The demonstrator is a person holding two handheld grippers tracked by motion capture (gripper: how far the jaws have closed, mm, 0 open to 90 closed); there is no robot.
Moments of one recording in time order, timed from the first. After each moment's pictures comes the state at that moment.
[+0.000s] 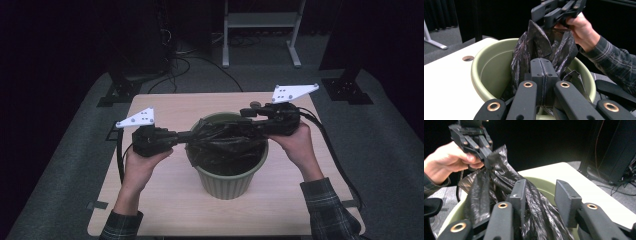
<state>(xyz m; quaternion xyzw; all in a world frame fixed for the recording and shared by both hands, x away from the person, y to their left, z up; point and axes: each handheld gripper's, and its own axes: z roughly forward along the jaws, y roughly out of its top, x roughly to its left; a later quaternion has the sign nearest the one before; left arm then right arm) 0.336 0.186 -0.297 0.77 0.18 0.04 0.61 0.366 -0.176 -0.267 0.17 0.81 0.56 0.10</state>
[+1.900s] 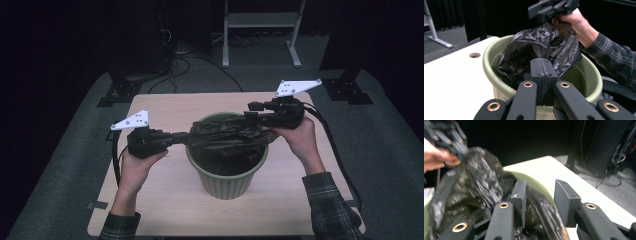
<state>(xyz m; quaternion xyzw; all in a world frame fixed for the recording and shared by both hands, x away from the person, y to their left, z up) 0.337 0.201 -0.306 0.77 0.20 0.05 0.61 0.389 -0.194 -0.275 0.21 0.81 0.54 0.13</state>
